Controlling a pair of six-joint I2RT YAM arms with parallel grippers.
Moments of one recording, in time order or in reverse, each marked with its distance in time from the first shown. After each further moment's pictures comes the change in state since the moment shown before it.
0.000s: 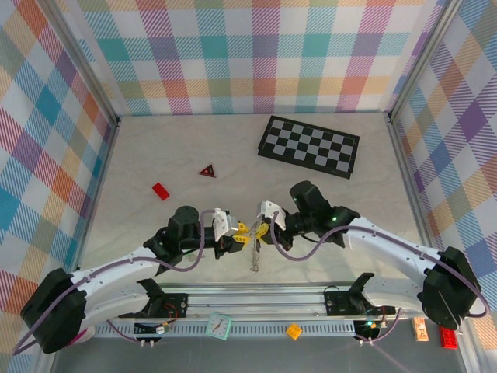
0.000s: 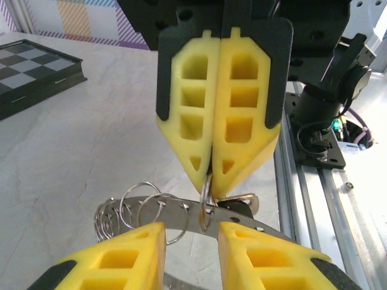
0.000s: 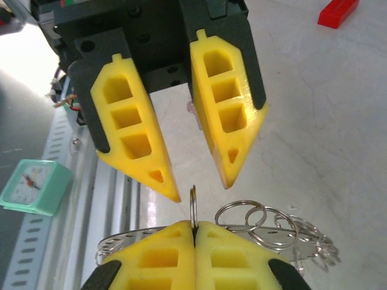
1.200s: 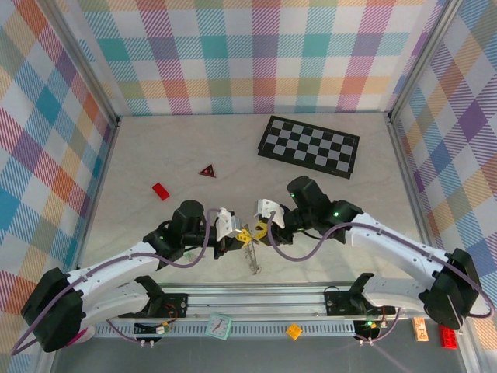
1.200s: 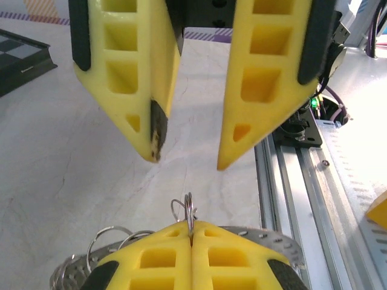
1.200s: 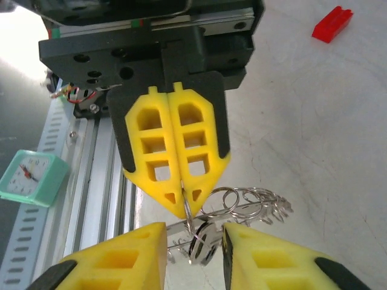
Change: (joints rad) left arm -0.005 0.015 0.085 -0.169 0.063 0.082; right arm 0.019 -0.027 0.078 -0.098 0.036 -0.049
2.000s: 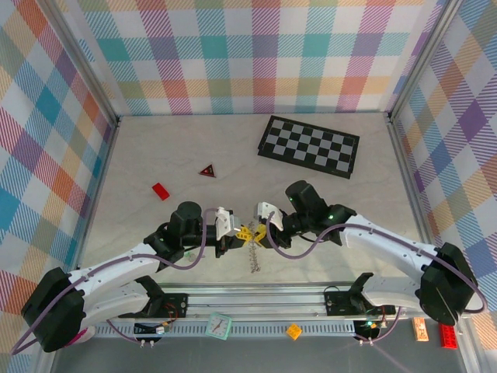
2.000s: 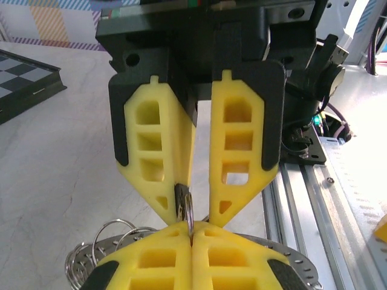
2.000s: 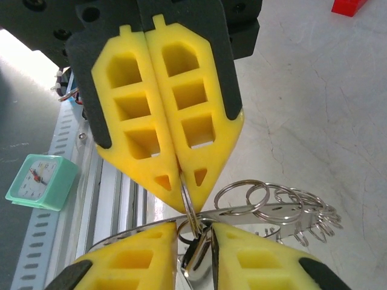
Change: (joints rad) left arm 0.000 0.000 -0.030 0.112 0.000 -0.038; right arm -0.007 0.052 -0.076 0.100 -0.053 0.067
